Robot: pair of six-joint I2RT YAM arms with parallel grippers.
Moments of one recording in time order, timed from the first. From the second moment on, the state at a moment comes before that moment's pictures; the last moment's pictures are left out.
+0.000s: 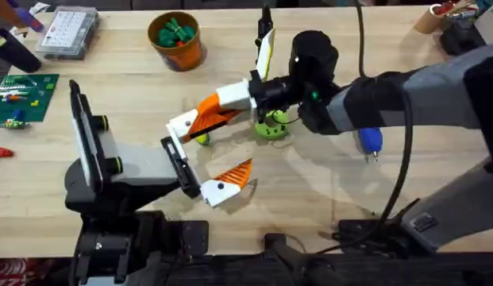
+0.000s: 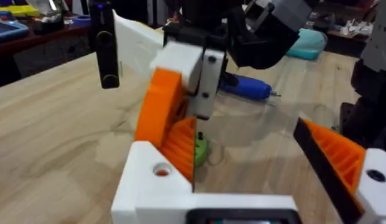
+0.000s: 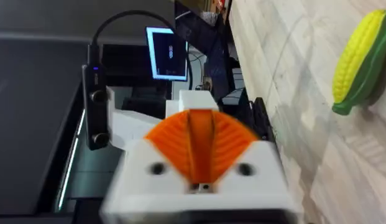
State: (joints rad) left arm 0.03 0.01 0.01 -0.11 1.10 0.03; right arm 0.61 1.84 0.78 0.96 -1.18 1.39
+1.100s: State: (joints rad) left arm 0.02 0.01 0.01 -0.11 1.13 0.03; right arm 0.59 1.84 0.80 0.97 -1.16 1.36
